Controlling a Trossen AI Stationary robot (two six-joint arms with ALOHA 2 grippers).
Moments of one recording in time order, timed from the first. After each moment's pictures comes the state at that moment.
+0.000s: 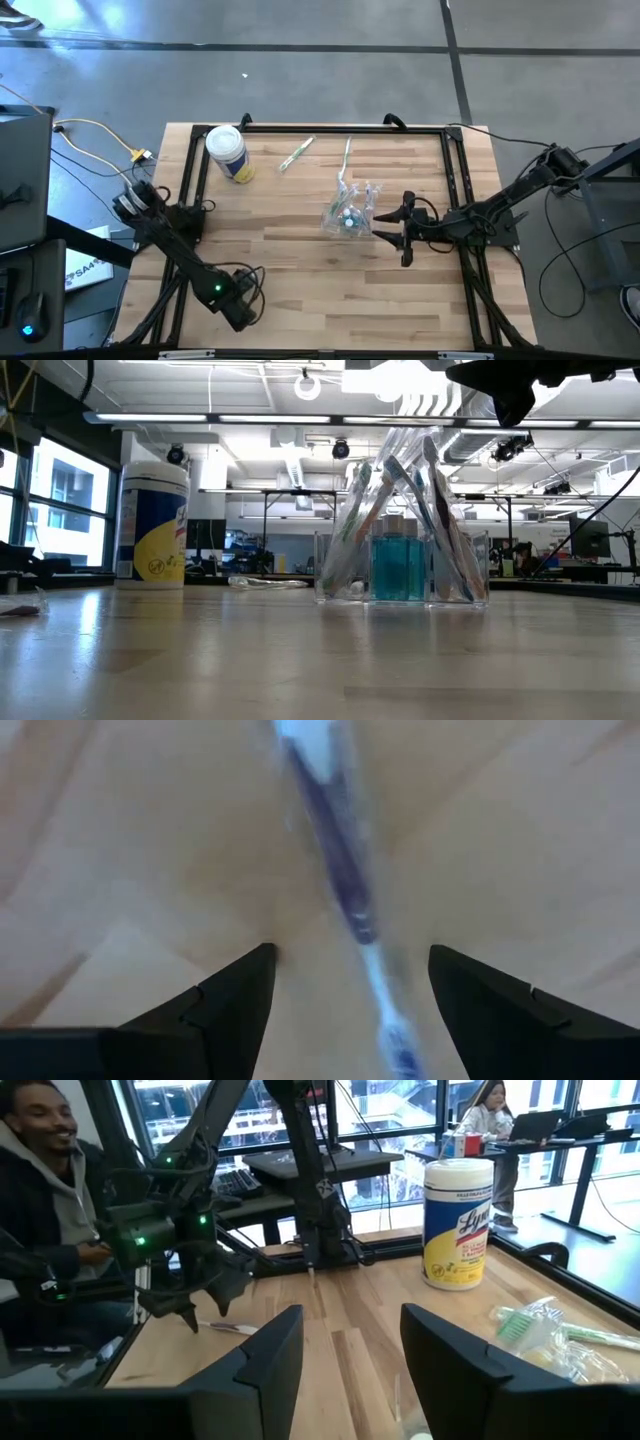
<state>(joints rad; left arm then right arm) -0.84 1.72 1.00 -0.71 0.14 -1.64 0.49 1.00 0.42 0.54 0.59 0.15</state>
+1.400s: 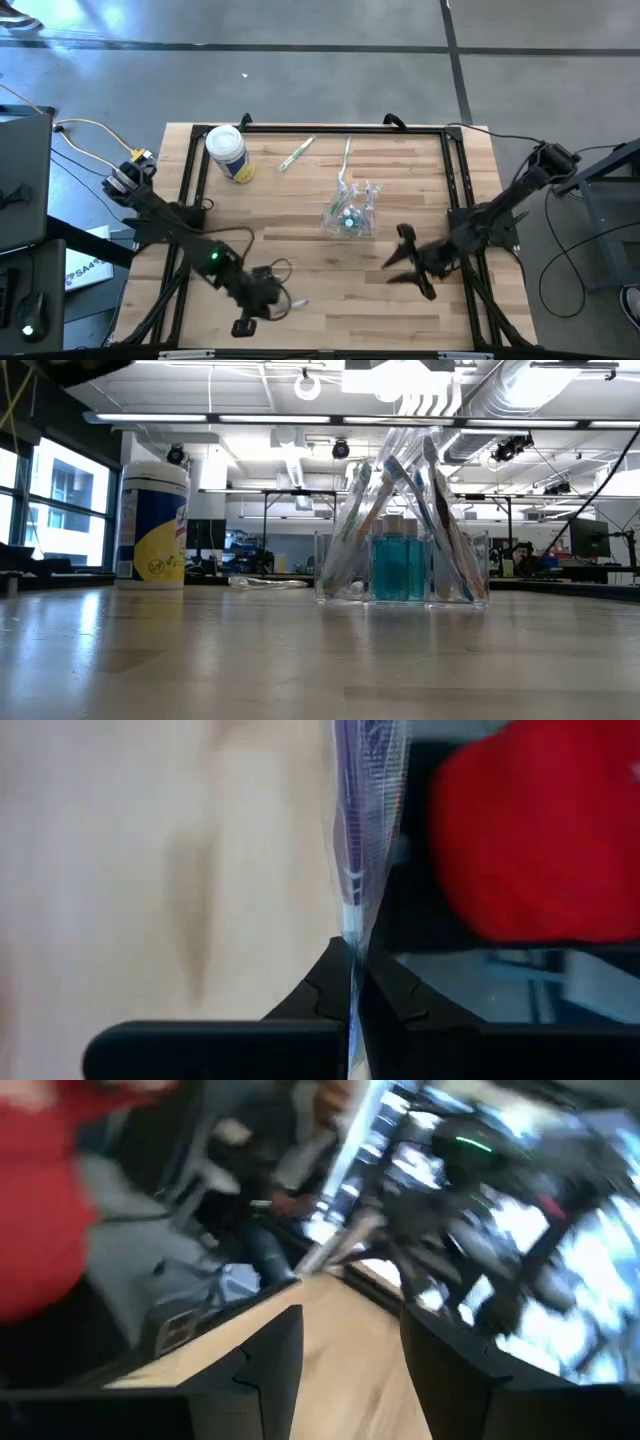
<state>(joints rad) -0.66 1.51 1.14 -0.45 0.10 -0.70 0.66 1.07 0.42 0.65 0.25 -0.37</state>
